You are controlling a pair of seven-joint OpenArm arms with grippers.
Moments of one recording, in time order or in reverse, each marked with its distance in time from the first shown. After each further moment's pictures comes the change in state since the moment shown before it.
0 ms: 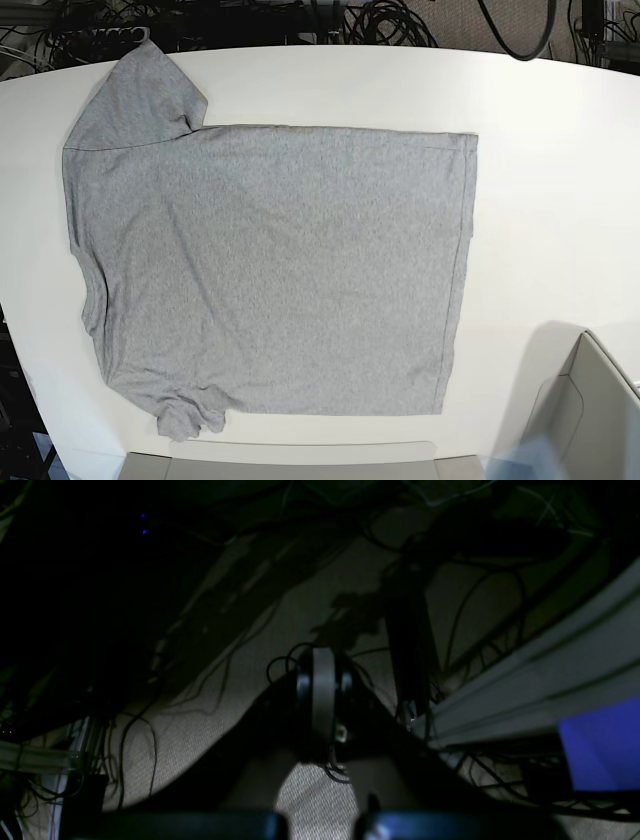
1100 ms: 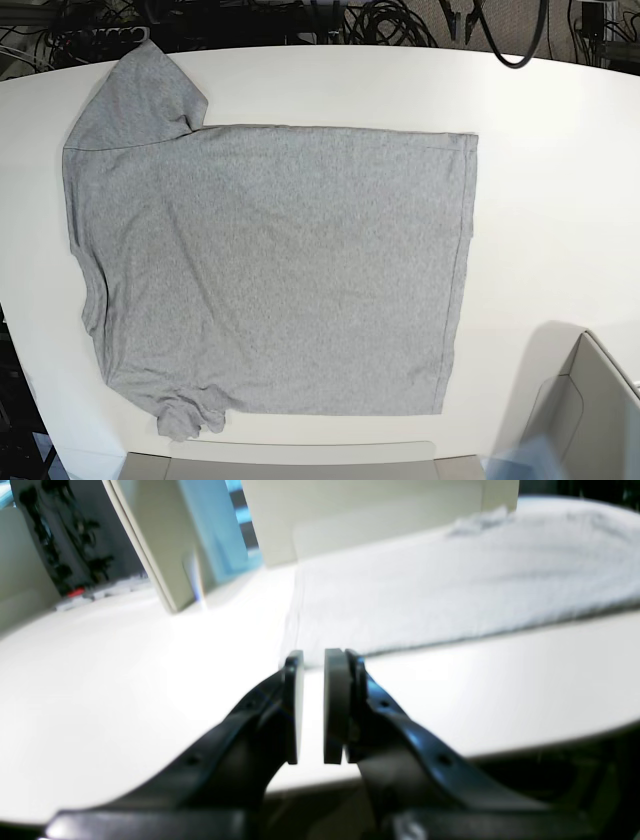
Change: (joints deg) left arm 26.0 -0.7 -0.2 65.8 0.0 0.4 -0.6; right arm -43.5 12.9 0.2 90.5 29.5 -0.2 -14.1
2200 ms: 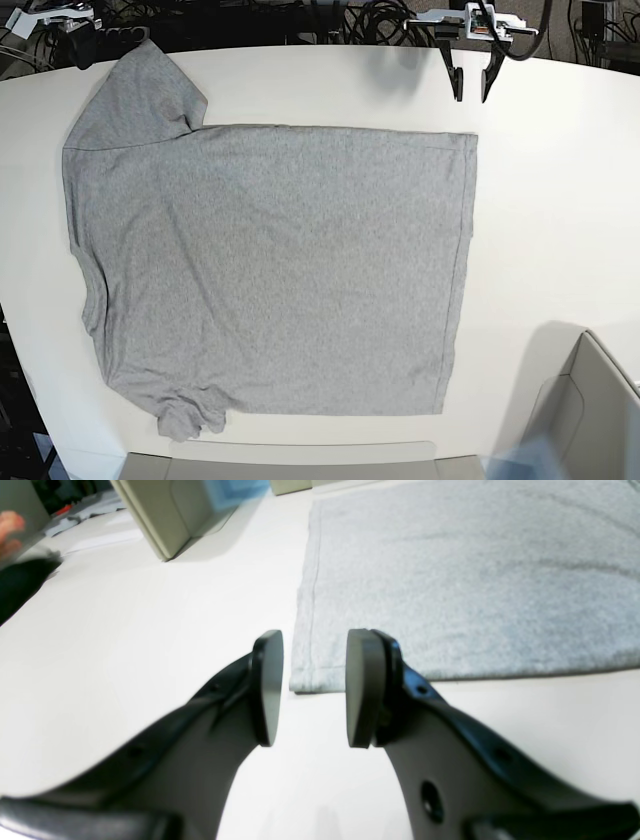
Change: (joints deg) left arm 2.7 0.0 0.4 28.9 0.0 0.2 39.3; right arm 3.1 34.3 -9.1 2.9 50.9 0.4 -2.6
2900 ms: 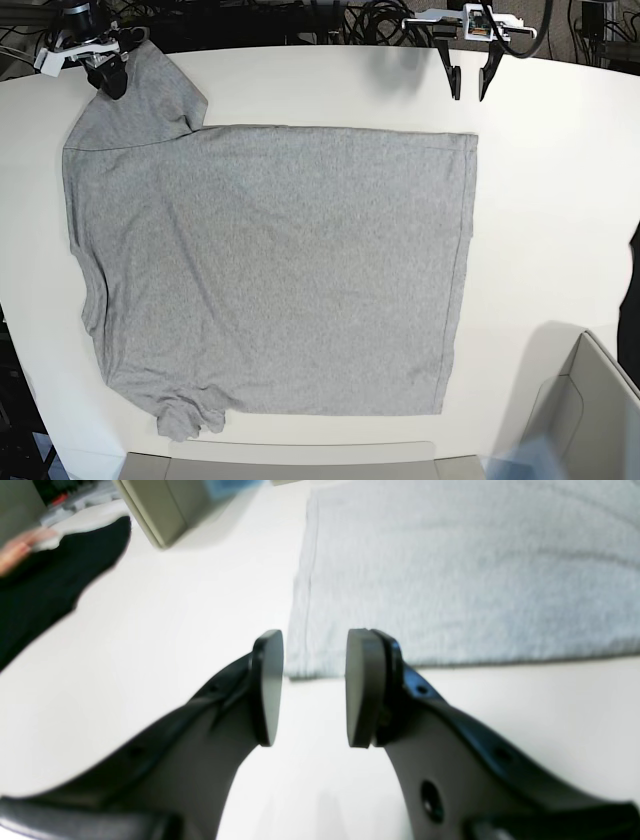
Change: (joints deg) left arm -0.6 0.3 0.1 -0.2 0.0 0.0 1.7; right arm 19.6 -1.2 -11.0 -6.5 0.9 0.1 -10.6
